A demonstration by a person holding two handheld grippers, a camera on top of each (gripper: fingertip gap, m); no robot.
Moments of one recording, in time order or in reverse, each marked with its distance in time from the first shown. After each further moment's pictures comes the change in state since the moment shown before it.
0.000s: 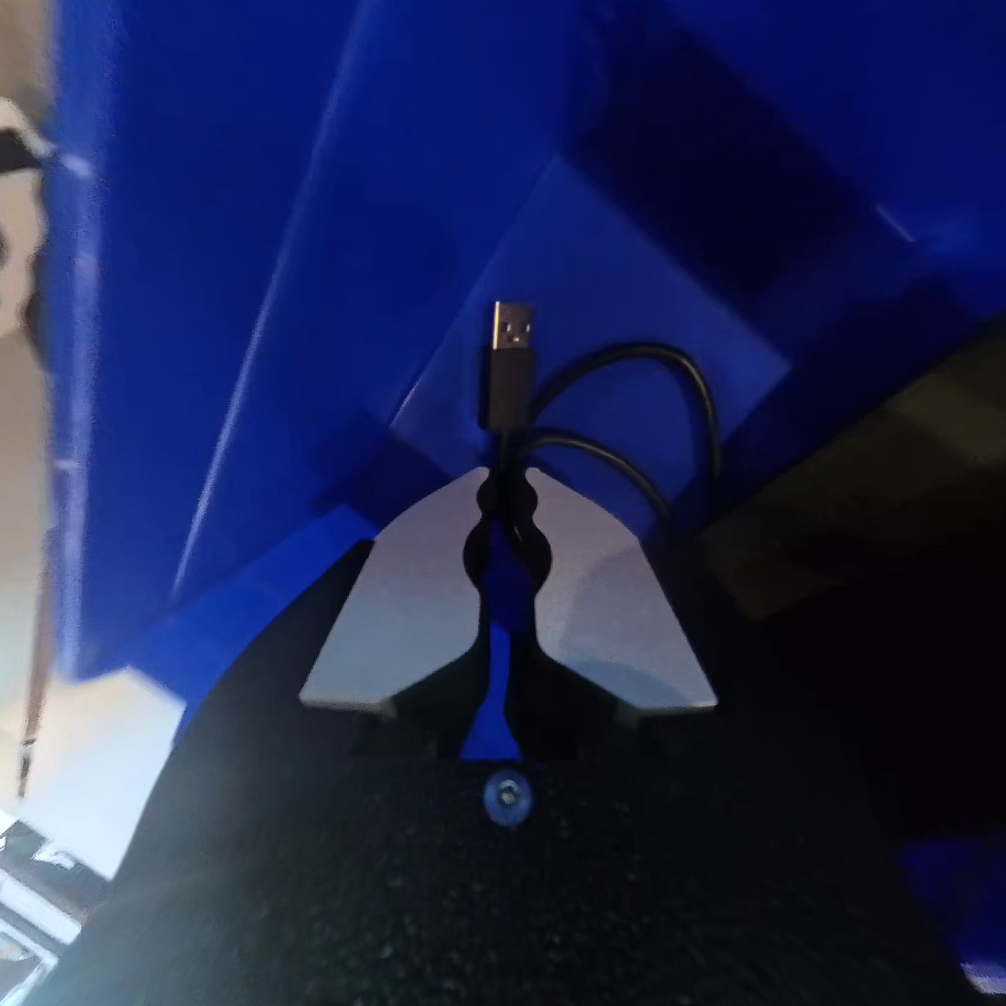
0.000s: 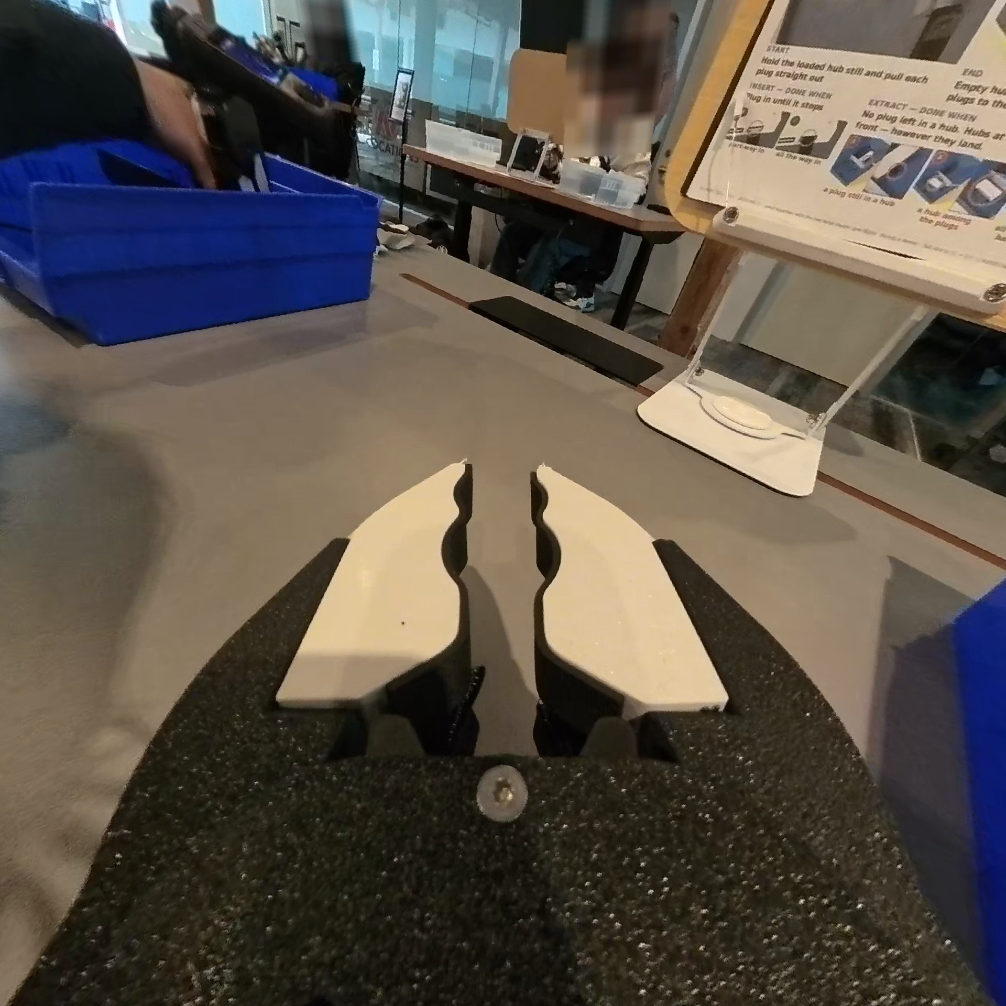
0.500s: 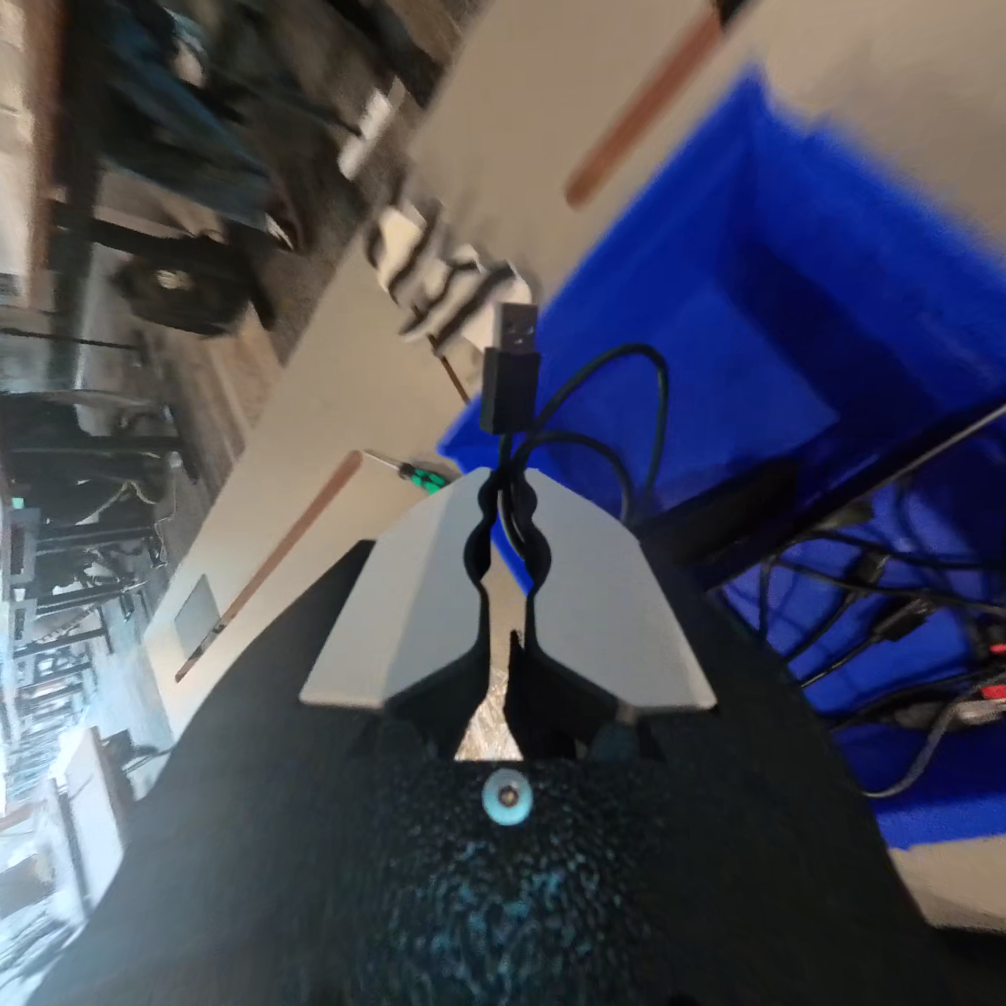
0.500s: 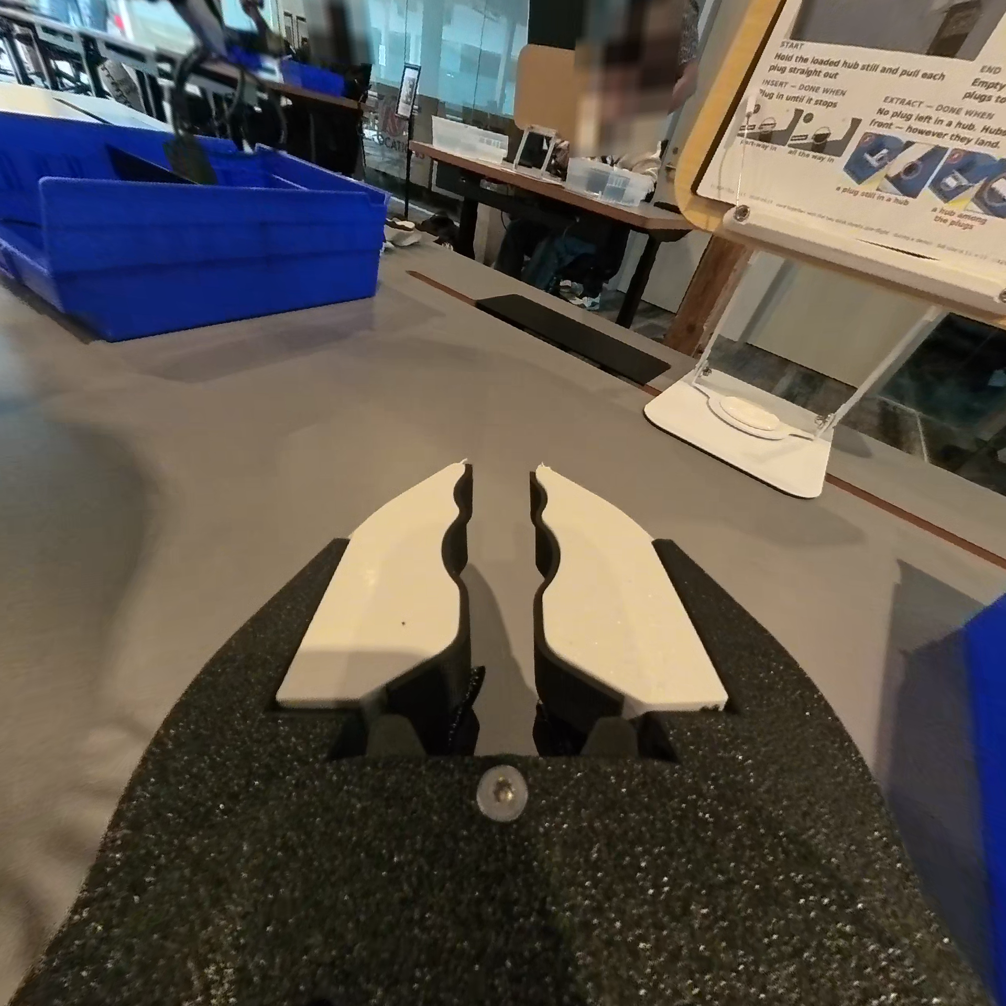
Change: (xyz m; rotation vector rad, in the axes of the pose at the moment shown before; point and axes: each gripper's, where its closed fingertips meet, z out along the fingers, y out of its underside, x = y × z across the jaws) left arm -0.041 0.002 -0.159 0.253 -0.371 -0.106; right arm -0.003 0.001 0.001 -0.005 -0.011 -0.004
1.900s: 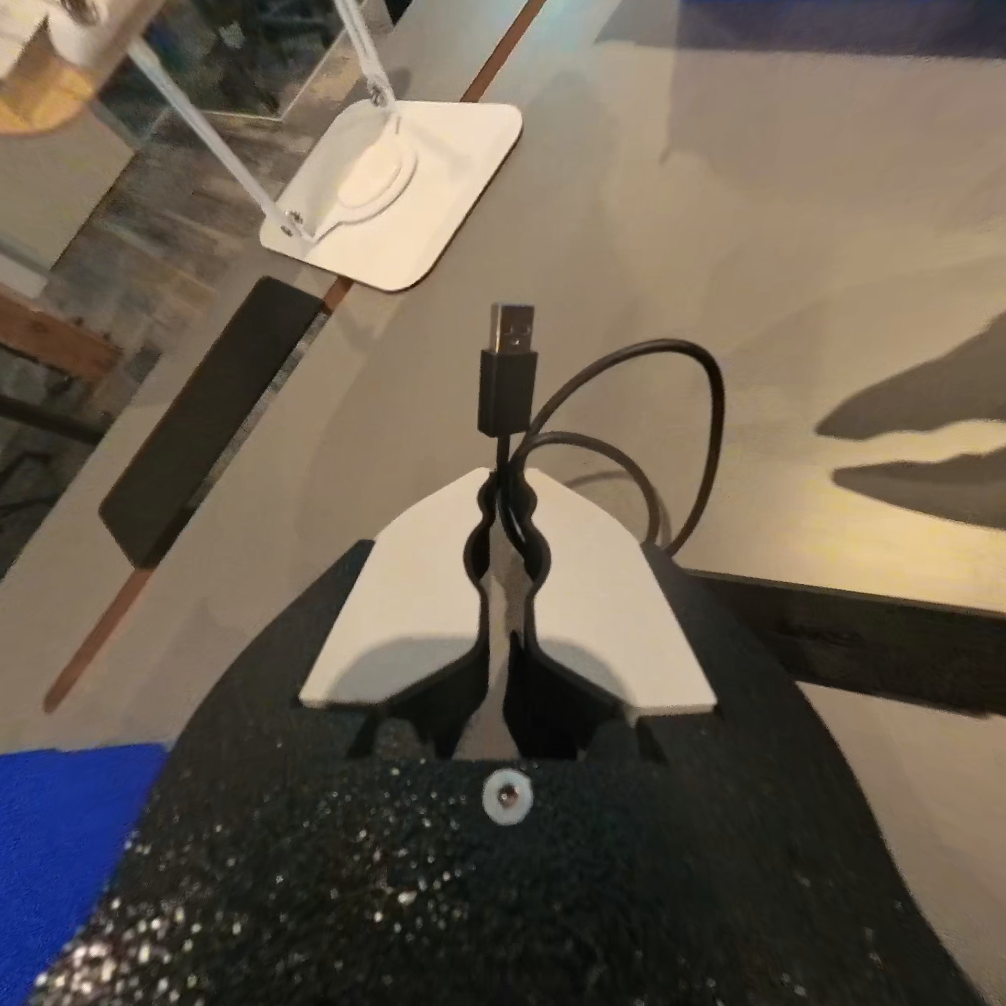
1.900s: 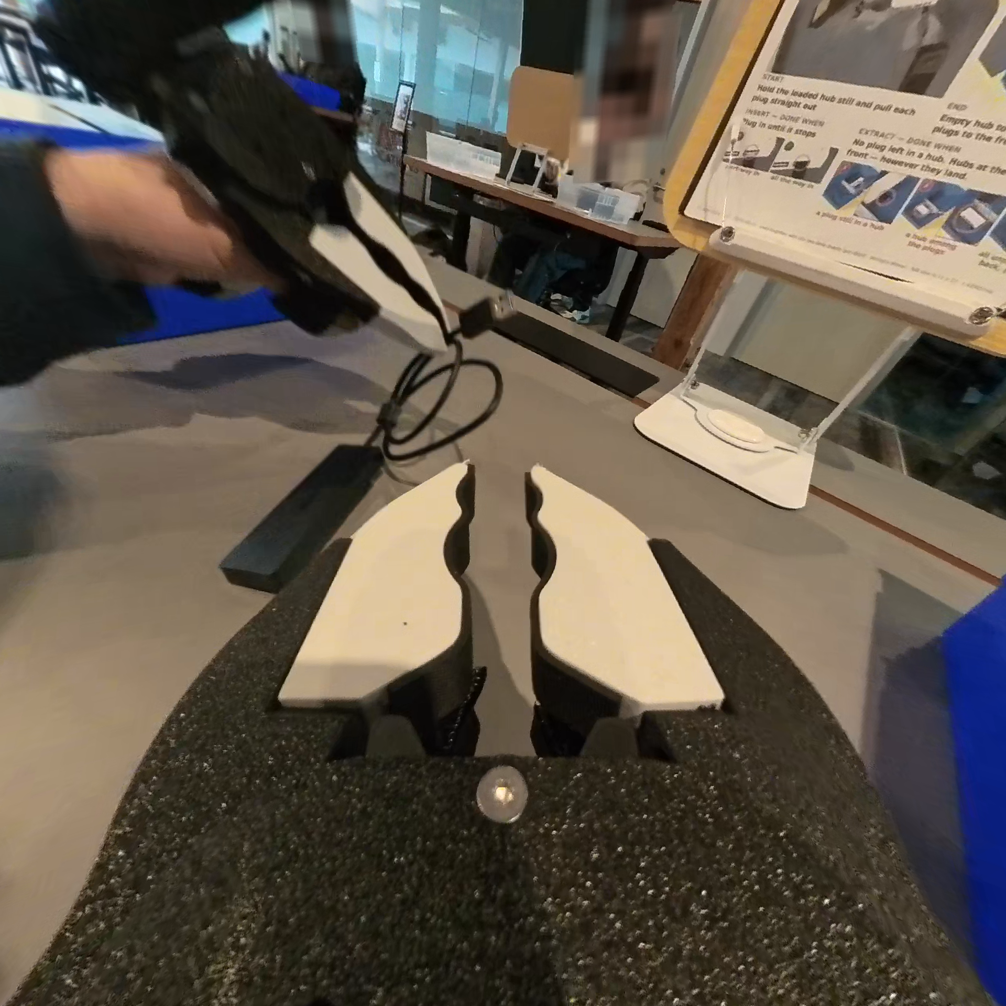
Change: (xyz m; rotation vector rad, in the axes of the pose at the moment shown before) left arm 0.331 -0.187 -0.046 0.600 0.388 0.072; right arm 0.001 -0.004 -0.002 0.024 0.016 -0.018
